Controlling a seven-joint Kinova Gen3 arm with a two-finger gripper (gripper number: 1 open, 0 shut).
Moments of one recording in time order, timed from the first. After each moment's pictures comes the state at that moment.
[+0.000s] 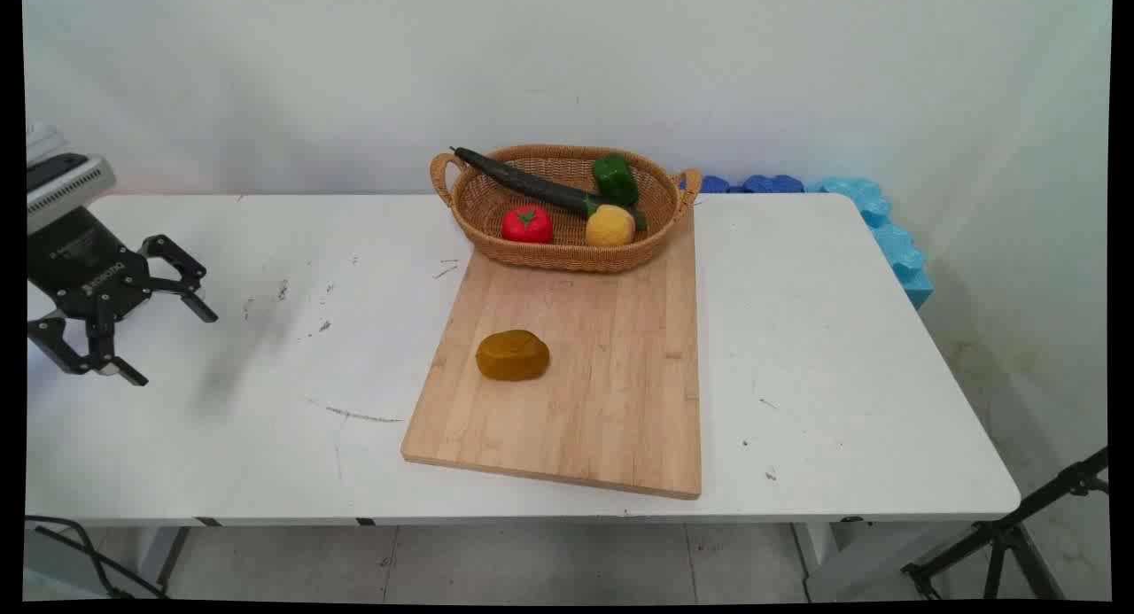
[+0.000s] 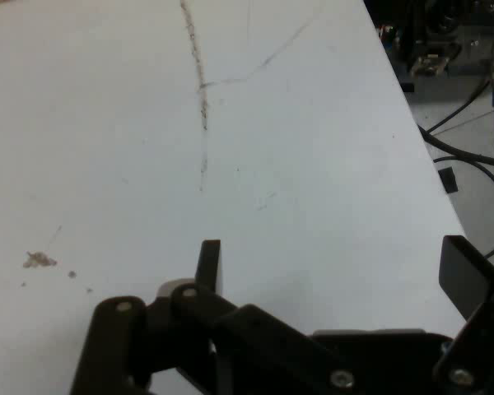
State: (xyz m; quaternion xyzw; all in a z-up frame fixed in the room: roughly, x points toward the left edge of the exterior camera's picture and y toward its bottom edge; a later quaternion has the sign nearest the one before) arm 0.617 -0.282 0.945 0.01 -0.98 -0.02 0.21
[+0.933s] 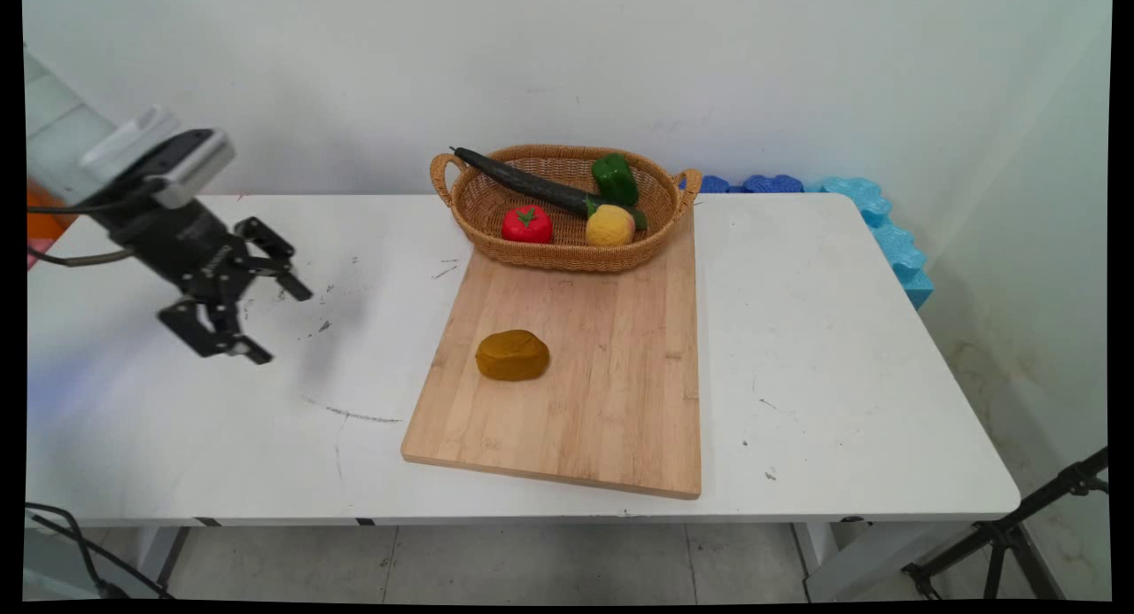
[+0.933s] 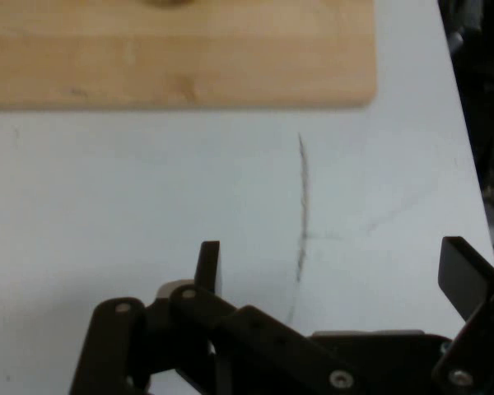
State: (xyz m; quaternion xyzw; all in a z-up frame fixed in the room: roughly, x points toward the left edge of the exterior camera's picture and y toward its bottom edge) arm 0.530 -0.318 0.945 0.12 -0.97 0.01 0.23
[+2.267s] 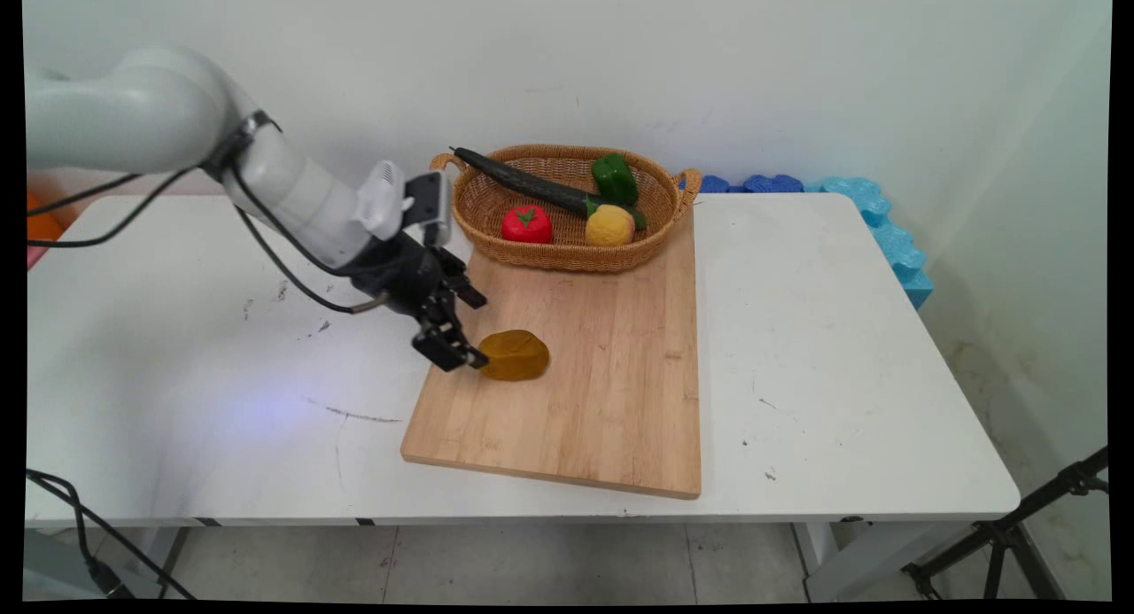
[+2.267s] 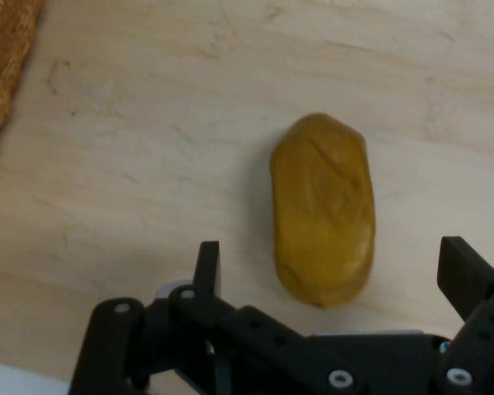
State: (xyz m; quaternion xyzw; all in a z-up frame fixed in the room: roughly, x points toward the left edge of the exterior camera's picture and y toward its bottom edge) arm 0.360 -0.381 0.868 0.23 -0.93 0.08 0.26
